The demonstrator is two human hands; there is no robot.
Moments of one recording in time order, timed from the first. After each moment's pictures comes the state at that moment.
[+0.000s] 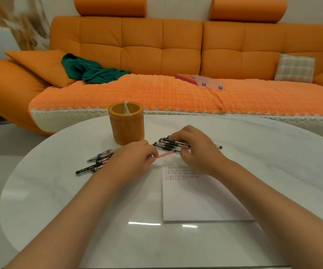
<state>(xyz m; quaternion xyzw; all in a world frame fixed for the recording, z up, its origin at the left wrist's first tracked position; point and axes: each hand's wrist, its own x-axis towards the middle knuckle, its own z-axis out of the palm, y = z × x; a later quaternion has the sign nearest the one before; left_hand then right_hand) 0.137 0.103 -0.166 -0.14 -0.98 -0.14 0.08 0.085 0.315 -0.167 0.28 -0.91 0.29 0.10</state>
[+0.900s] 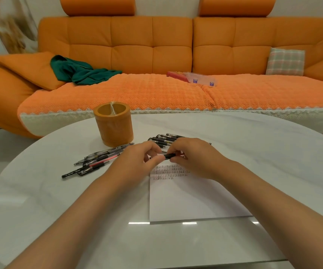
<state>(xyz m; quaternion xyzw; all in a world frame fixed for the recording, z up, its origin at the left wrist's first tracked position) 0.138 0.138 -0.174 -0.12 -0.92 -0.36 0.08 0.095 0.343 -0.163 0.35 -0.92 0.18 0.05</state>
